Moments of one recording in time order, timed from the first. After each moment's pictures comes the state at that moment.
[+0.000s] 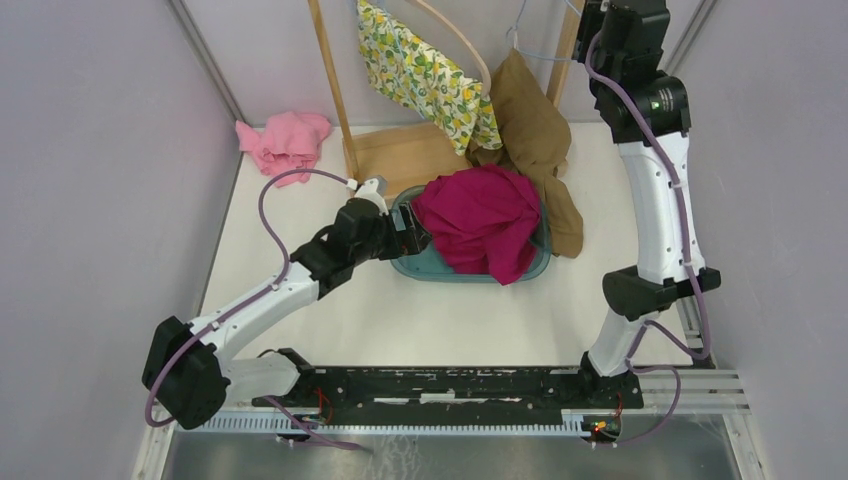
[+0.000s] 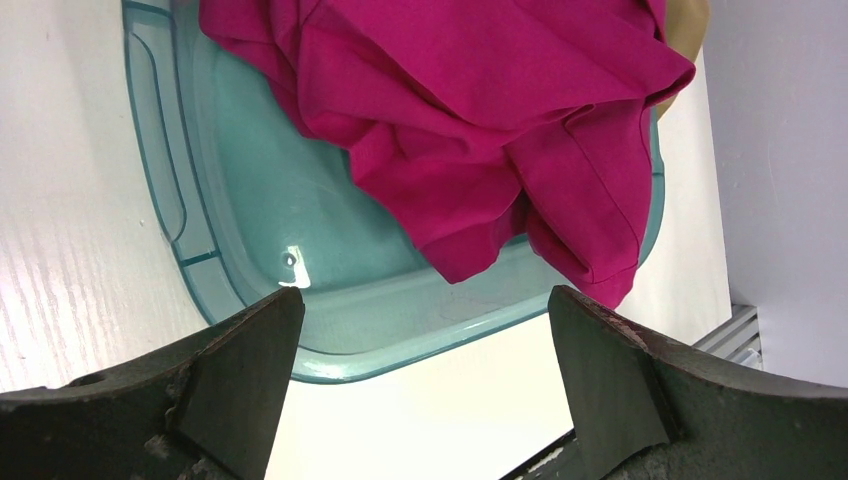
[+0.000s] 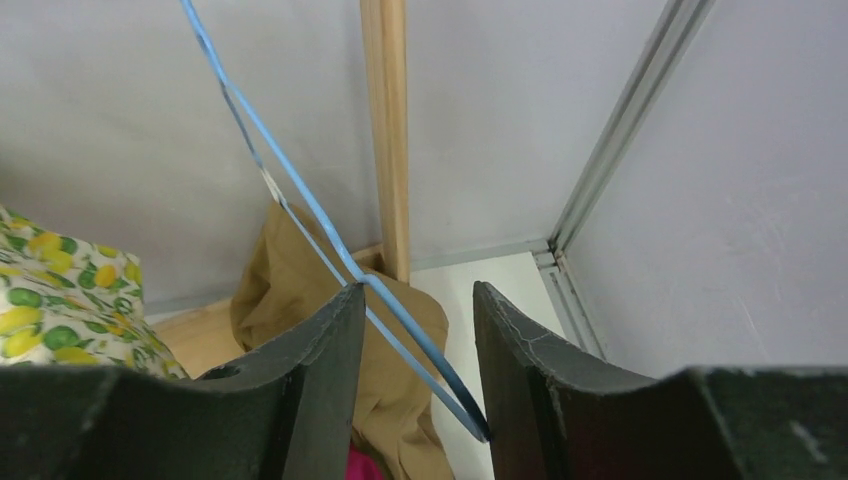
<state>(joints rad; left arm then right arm) -0.66 1.18 0.82 -0.18 -0.02 -0.70 0.32 1.79 2.52 -0.77 0.54 0.01</state>
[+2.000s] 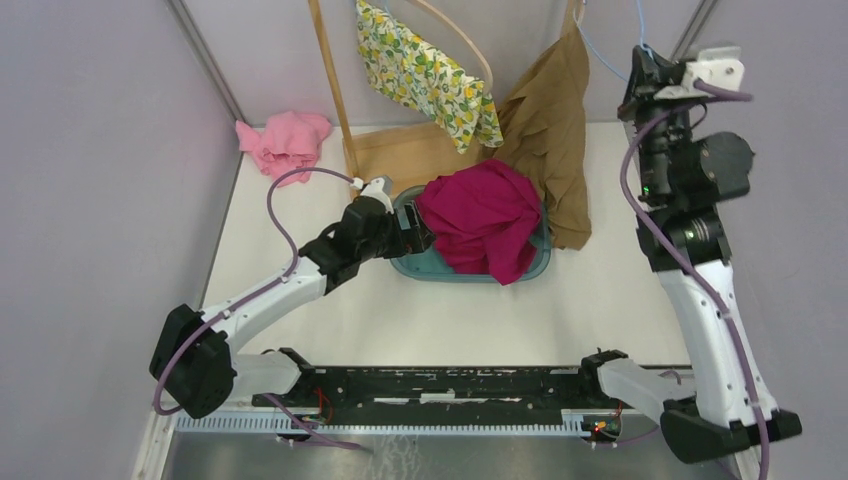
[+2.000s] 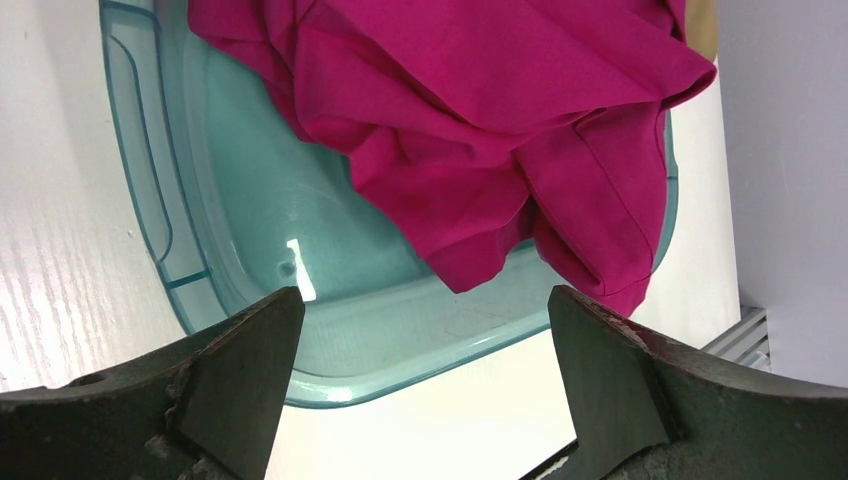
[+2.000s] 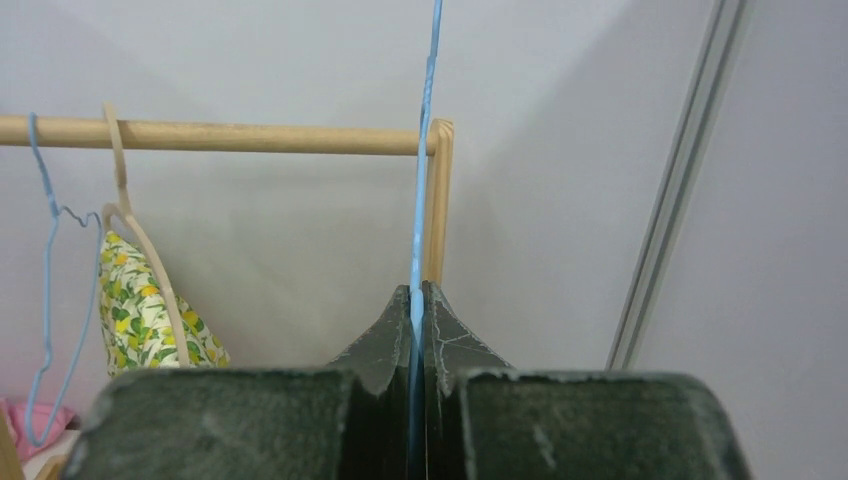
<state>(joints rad) -0.66 1.24 0.82 -0.14 -0.02 -0.69 0.24 1.11 1.50 0.12 0.18 -0.19</state>
